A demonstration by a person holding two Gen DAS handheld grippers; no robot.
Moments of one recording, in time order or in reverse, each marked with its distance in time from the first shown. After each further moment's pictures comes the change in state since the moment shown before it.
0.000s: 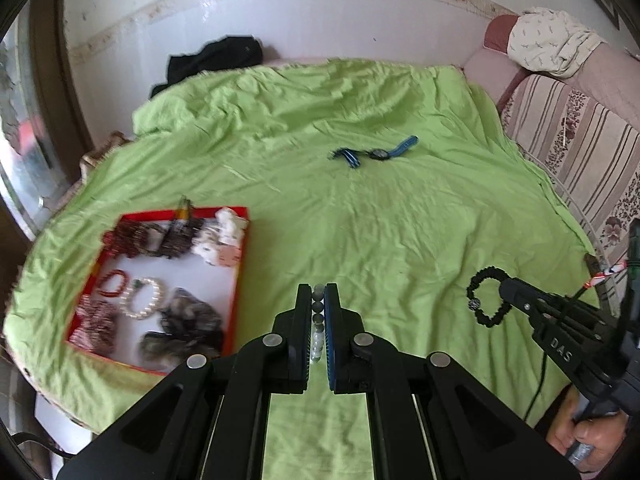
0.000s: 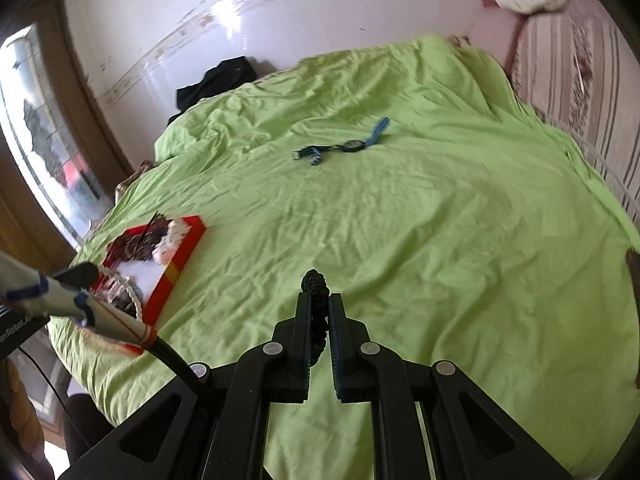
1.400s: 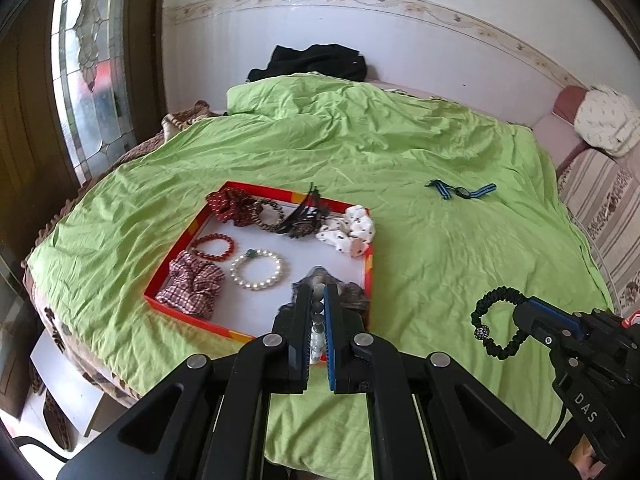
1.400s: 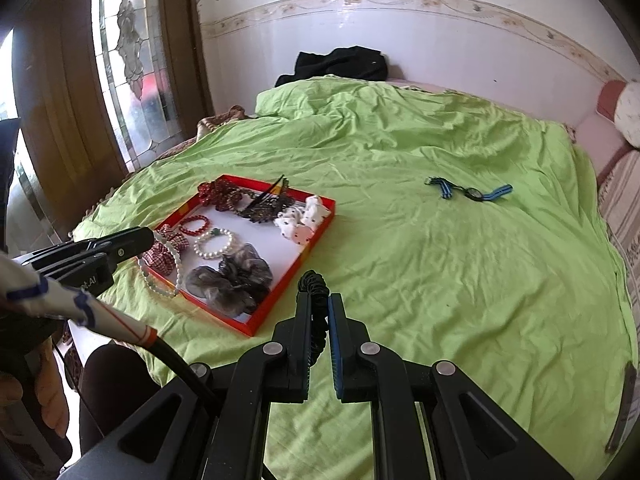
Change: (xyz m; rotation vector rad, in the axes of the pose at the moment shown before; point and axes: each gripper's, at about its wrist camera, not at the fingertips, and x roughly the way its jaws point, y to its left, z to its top) left arm -0.042 0.142 -0.044 -0.252 -0.055 0.100; right arm -0.007 0.188 -0.005 -0.366 0.037 0.075
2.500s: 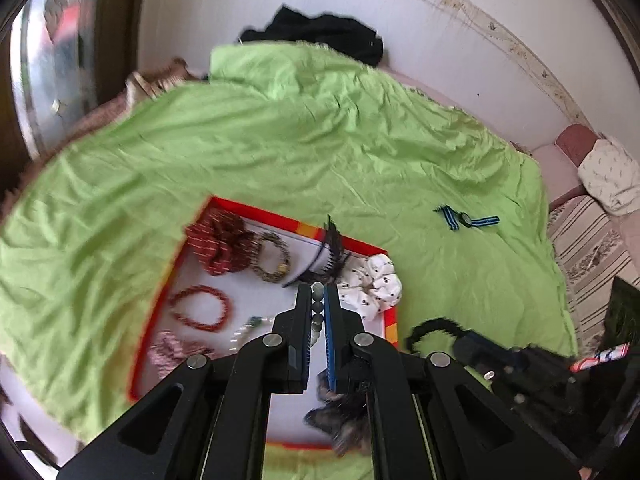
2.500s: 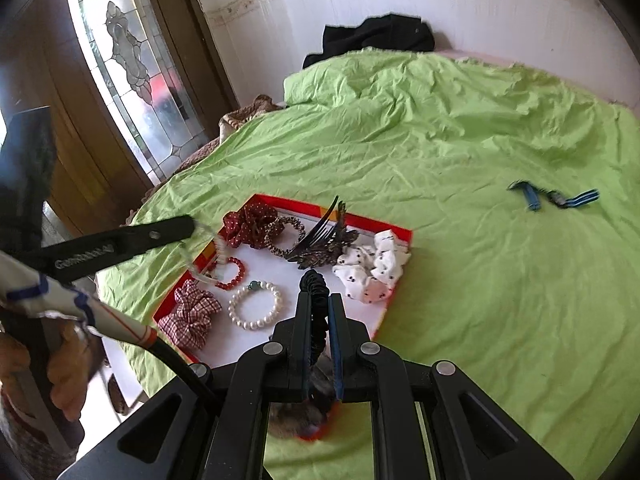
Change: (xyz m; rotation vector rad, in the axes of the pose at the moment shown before) left arm 0.120 0.079 0.106 -0.120 0.179 -0.215; right arm 0.118 0.030 0.087 0.088 0.105 0.190
